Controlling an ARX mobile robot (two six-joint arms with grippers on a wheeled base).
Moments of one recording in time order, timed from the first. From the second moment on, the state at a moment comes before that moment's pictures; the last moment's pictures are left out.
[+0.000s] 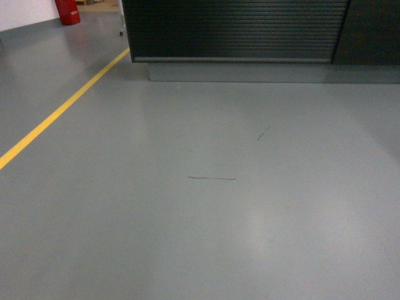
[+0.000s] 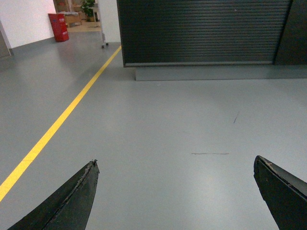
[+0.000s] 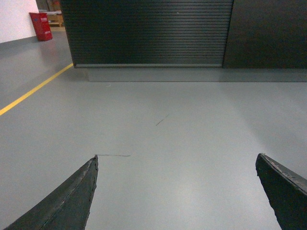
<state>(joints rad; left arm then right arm) 0.00 0.01 0.01 0.00 0.00 0.00 0.00 0.01 0.01 0.00 0.00 0.00</state>
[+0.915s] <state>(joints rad) 0.00 0.01 0.01 0.00 0.00 0.00 0.00 0.01 0.01 0.00 0.00 0.00</state>
